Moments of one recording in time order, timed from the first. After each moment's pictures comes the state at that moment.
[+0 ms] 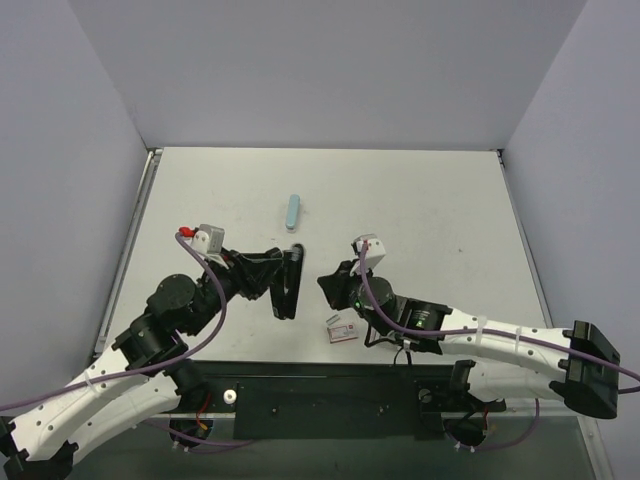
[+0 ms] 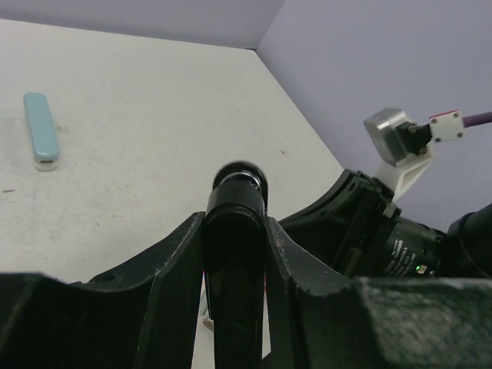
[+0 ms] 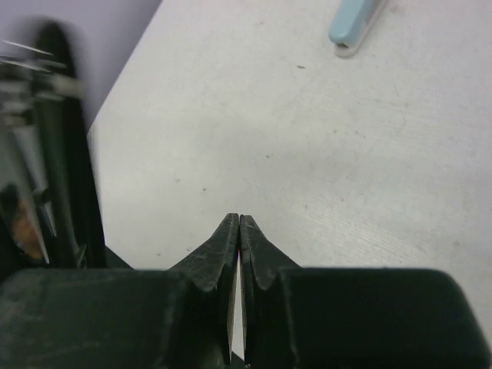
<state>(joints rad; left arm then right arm) -0.87 0.55 0.68 -0.11 -0.24 -0.53 1.16 1.10 0.61 0.16 0.50 0.67</state>
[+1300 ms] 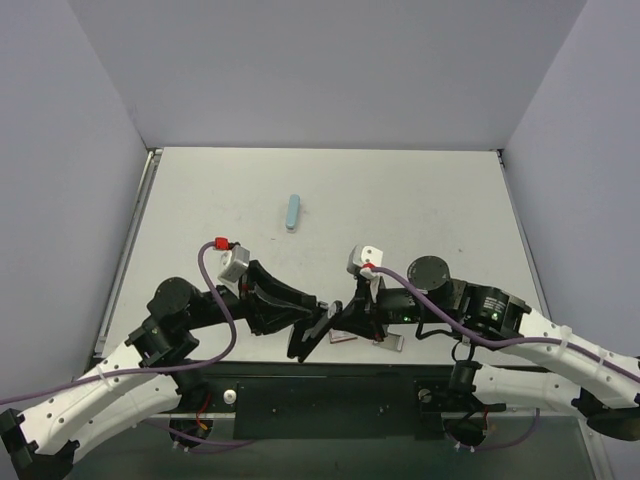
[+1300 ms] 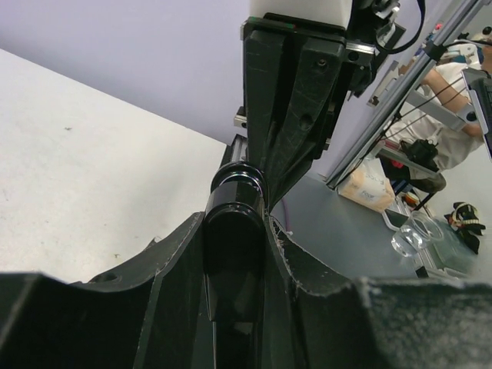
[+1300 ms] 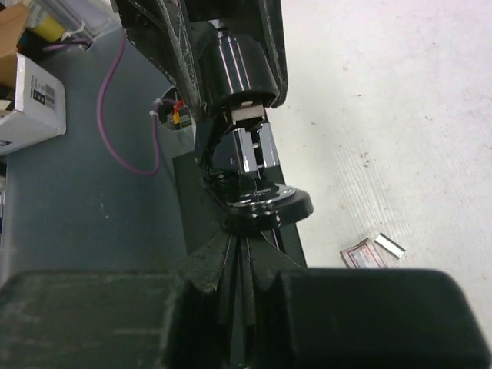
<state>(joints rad) -0.87 0.59 0.60 0.21 0.51 -0.54 1.12 0.84 0.98 -0.49 -0.28 0.18</state>
